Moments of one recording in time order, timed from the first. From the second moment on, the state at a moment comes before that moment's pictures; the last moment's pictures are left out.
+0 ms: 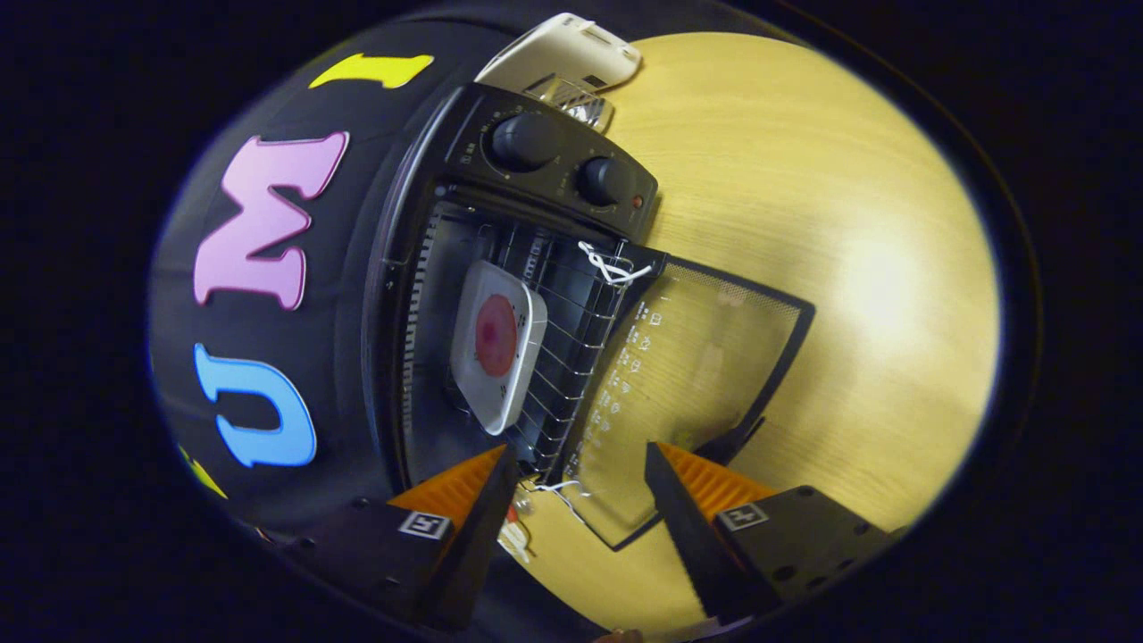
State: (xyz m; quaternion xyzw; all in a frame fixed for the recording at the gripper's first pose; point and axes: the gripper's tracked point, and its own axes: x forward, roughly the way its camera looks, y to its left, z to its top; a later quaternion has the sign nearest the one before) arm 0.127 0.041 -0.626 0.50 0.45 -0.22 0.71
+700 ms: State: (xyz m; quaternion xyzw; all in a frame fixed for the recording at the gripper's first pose) arm 0.042 0.050 -0.632 0.08 0.53 -0.01 0.85
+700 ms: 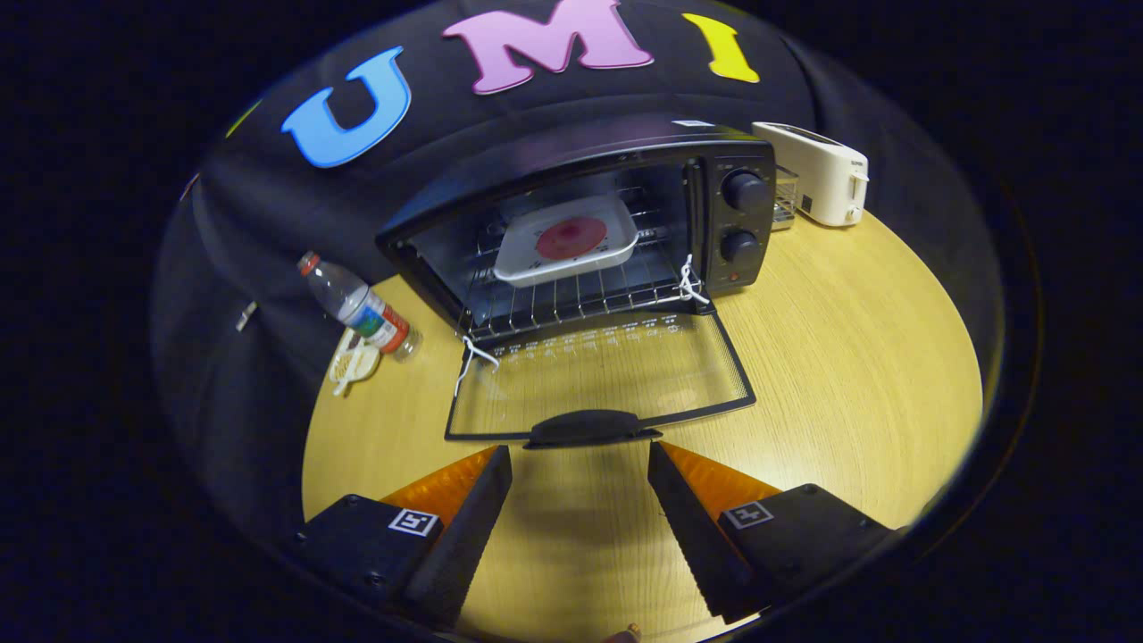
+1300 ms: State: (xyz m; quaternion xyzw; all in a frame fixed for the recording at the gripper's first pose) arm 0.034 0.046 -0.702 -0.01 0.57 -0.05 0.82
